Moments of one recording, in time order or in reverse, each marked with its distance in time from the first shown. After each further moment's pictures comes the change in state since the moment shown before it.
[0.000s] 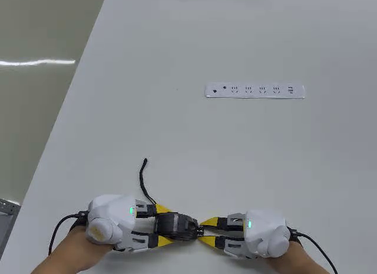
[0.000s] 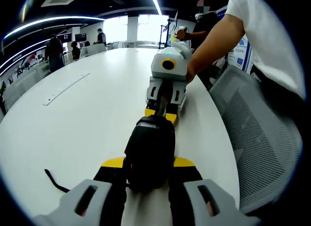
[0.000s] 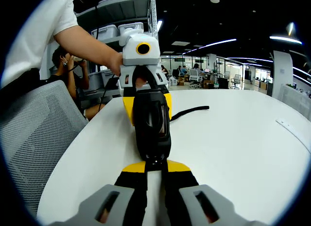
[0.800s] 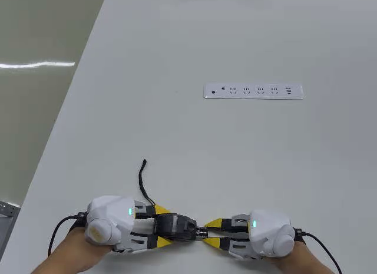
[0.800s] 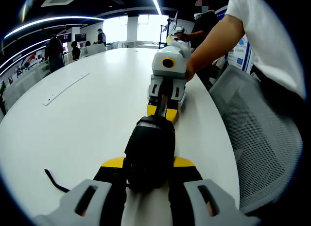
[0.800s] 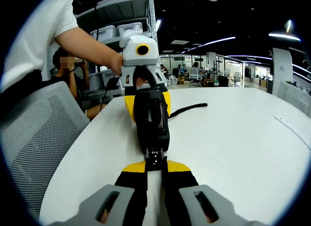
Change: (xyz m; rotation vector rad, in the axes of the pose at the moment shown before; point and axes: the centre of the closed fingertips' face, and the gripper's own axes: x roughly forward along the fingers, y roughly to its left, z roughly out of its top) left arm 0.001 0.000 0.000 0.000 0.001 0.000; right arm -0.015 0.000 -0.006 0.018 0.007 0.004
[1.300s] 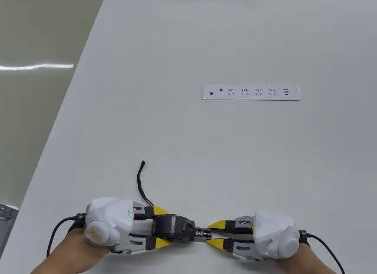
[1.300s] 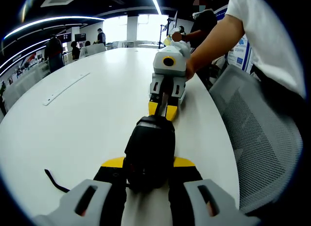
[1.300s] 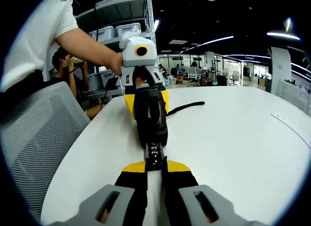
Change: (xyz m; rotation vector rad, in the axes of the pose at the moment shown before) left arm 0.001 0.000 -0.001 0.001 0.003 0.000; right arm -0.008 -0.001 -0.004 0.011 0.002 -0.011
